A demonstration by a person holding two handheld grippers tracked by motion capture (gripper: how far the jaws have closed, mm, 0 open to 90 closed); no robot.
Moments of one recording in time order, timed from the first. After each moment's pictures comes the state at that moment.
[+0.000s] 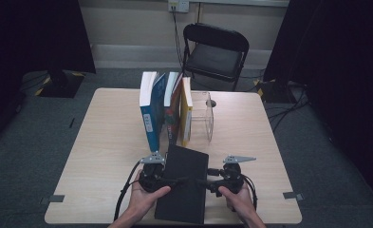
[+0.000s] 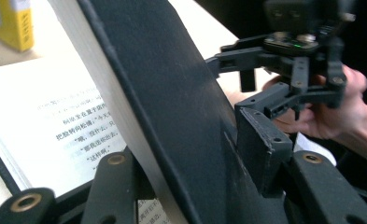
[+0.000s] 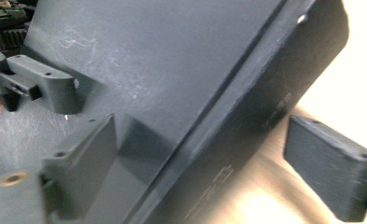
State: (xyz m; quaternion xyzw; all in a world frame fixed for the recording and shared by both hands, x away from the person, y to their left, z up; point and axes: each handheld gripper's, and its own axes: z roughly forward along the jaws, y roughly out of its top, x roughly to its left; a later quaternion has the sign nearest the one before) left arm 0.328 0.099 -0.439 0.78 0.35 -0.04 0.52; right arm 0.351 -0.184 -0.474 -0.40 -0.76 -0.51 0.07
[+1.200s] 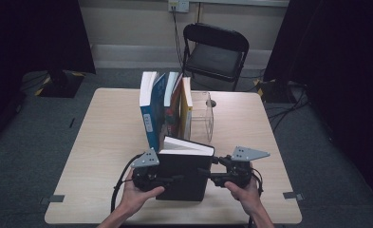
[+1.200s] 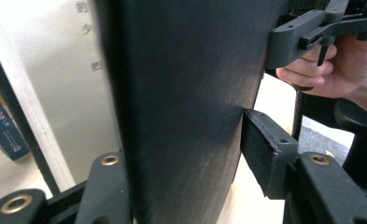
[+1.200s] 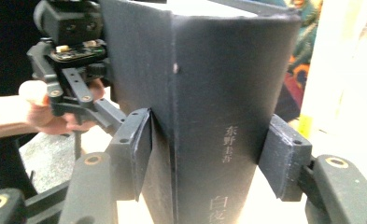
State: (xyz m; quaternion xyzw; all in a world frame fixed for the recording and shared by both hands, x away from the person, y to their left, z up) left arm 0.323 0.116 -0.419 0.79 0.26 0.04 0.55; right arm 0.333 -0.183 -0.400 -0.26 -0.77 -0.58 -0.05
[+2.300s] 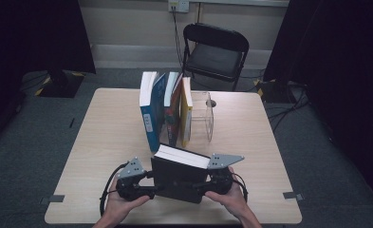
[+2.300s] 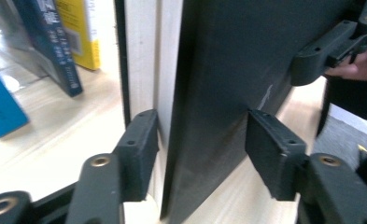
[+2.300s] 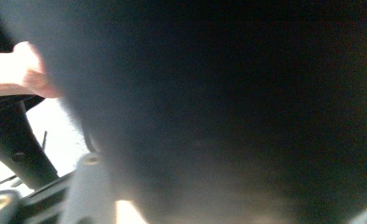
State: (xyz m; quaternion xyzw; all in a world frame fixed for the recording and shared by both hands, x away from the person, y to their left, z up) left arm 0.307 0.152 -0.435 0.79 0.31 0.08 0.51; right arm 0.328 -0.136 -0.420 -0.23 -0.82 -0.53 -0.03
